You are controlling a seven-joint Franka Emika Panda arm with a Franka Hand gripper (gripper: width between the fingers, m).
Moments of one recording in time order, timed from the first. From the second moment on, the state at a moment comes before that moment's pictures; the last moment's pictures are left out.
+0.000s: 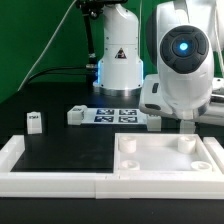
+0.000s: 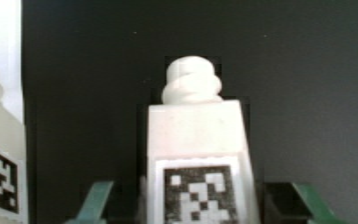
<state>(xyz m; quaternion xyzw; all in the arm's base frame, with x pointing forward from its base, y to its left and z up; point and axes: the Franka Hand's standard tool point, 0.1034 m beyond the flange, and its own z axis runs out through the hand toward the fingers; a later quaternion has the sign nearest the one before) 0.402 0.141 0.014 -0.89 0.16 0.41 0.06</state>
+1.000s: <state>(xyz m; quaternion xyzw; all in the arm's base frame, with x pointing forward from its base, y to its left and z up) 0.434 0.134 0.089 -0.91 0.14 0.39 0.08</state>
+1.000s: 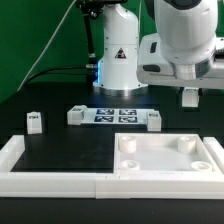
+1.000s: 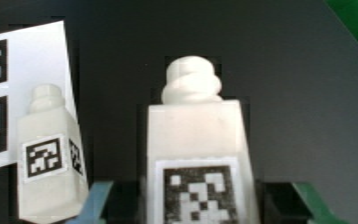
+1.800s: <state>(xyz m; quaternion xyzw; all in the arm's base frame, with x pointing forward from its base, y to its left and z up) 0.471 0.117 0.091 -1.00 0.09 0.02 0.04</state>
